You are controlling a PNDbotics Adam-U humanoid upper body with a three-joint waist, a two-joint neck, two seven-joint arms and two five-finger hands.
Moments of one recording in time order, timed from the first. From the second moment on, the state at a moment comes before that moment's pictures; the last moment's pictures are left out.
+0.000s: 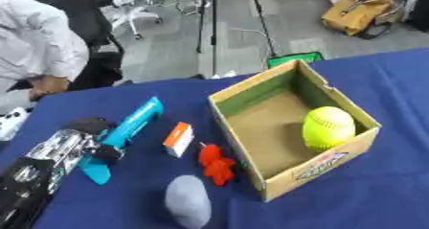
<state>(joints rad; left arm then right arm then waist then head) -0.79 0.57 -0.28 -0.97 -1.11 0.22 -0.45 -0.26 -0.47 -0.49 -1.98 0.93 0.19 -0.90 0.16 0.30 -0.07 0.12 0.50</state>
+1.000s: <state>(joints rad) -0.81 0.57 -0.30 -1.00 -1.11 0.21 -0.49 -0.26 -0.47 -0.50 -1.98 0.92 0.19 -0.90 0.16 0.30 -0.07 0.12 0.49</state>
